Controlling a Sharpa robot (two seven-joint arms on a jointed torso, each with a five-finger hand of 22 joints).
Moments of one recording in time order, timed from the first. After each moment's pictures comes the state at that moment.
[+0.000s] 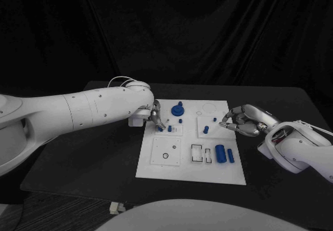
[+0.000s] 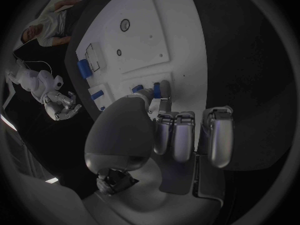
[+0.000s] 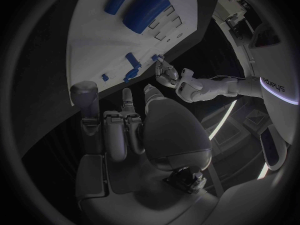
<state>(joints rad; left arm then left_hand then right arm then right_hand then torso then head) 1.30 -0.56 -0.21 1.22 -0.98 0.27 -0.66 1.33 -0.11 0.25 0.31 0.37 1.20 0.00 0.17 0.78 1.47 -0.06 1.57 1.31 1.47 -0.11 1.57 1.31 0.01 1.47 0.01 1.48 1.31 1.17 -0.97 -0.21 1.63 -1.21 -0.48 -0.01 1.31 0.03 0.00 0.28 0.30 0.80 0.11 0.47 0.27 1.47 0.04 1.57 1.31 1.47 -0.03 1.57 1.31 0.11 1.40 0.07 0.75 1.31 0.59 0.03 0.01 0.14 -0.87</state>
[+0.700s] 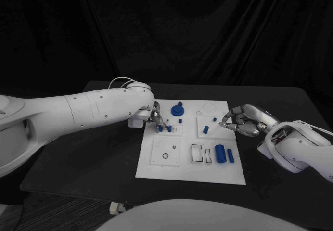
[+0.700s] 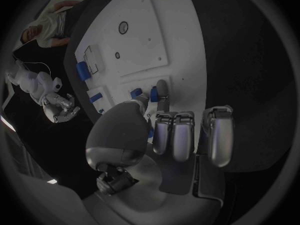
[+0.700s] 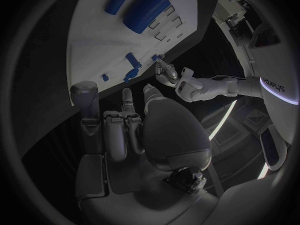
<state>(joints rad) 1.30 -0.55 -0.21 1.21 -0.99 0.29 -0.67 1.08 -0.04 0.15 0.29 0.10 1.18 0.02 0.13 0.76 1.47 -0.06 1.57 1.31 1.47 -0.10 1.57 1.31 0.01 1.47 0.01 1.47 1.31 1.17 -0.97 -0.21 1.63 -1.21 -0.48 -0.01 1.32 0.02 0.00 0.28 0.30 0.80 0.11 0.47 0.27 1.47 0.04 1.57 1.31 1.47 -0.03 1.57 1.31 0.11 1.40 0.07 0.75 1.31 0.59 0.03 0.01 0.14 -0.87</state>
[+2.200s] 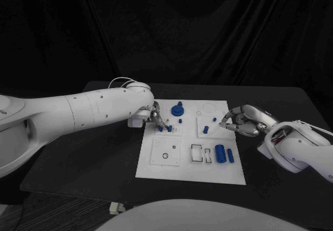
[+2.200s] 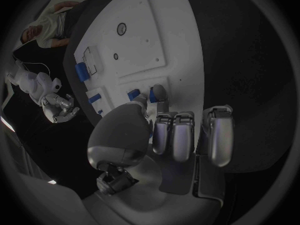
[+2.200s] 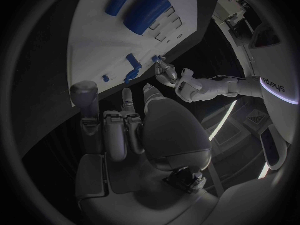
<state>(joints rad) 1.30 -0.55 -0.21 1.20 -0.99 0.30 -0.67 1.08 0.02 0.01 0.29 0.16 1.14 -0.02 0.39 1.12 1.47 -0.07 1.57 1.31 1.47 -0.11 1.57 1.31 0.01 1.47 0.01 1.46 1.31 1.17 -0.97 -0.21 1.62 -1.21 -0.47 -0.01 1.32 0.03 0.00 0.28 0.31 0.79 0.11 0.47 0.27 1.47 0.04 1.57 1.31 1.47 -0.03 1.57 1.31 0.11 1.40 0.07 0.75 1.31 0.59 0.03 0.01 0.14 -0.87</state>
